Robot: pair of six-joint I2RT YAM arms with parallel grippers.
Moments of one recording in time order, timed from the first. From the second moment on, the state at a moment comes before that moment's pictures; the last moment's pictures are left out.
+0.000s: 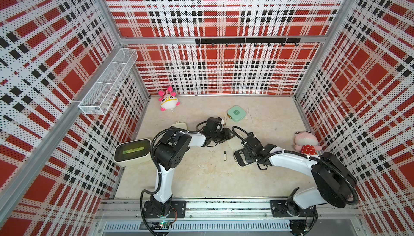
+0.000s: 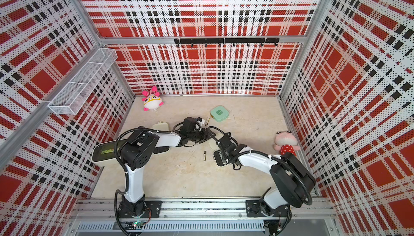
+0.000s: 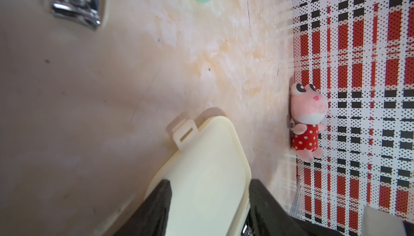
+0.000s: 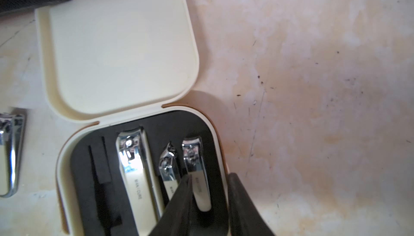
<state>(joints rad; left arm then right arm) -0.56 2.04 1.09 0.28 0.52 -0.83 0.72 1.48 0.74 -0.43 0.35 0.53</state>
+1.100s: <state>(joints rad) -0.56 2.04 1.09 0.28 0.52 -0.83 0.69 1.57 0.87 -0.41 0.30 0.53</state>
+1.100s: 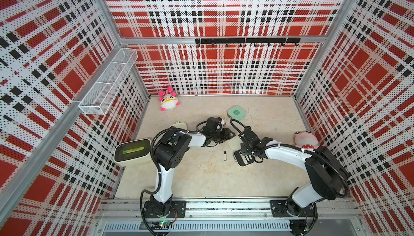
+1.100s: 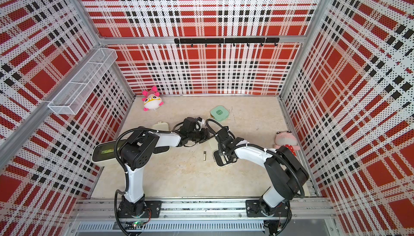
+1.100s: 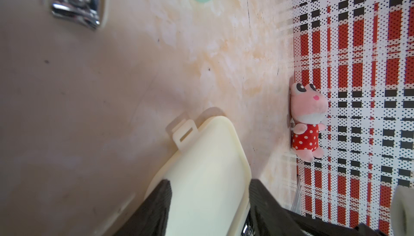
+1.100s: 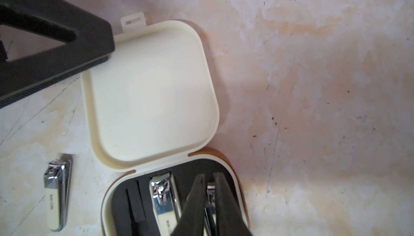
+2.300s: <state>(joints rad) -0.56 2.04 1.09 0.28 0.52 -0.82 0.67 1.58 0.83 -0.37 0.29 0.54</state>
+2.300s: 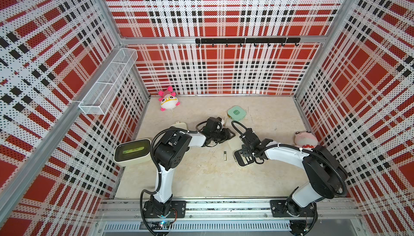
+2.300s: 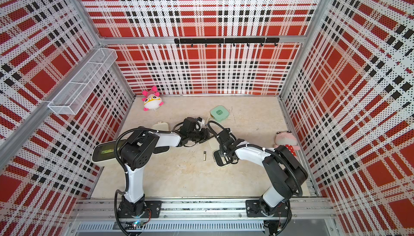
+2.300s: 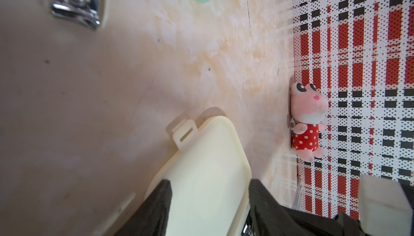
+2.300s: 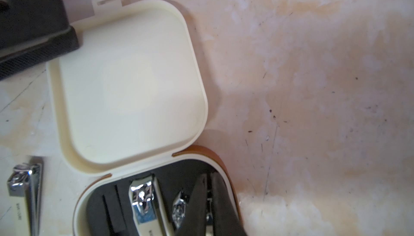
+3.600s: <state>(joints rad) -0.56 2.04 1.09 0.28 0.52 -0.82 0.63 1.47 0.74 -0.40 0.21 0.53</state>
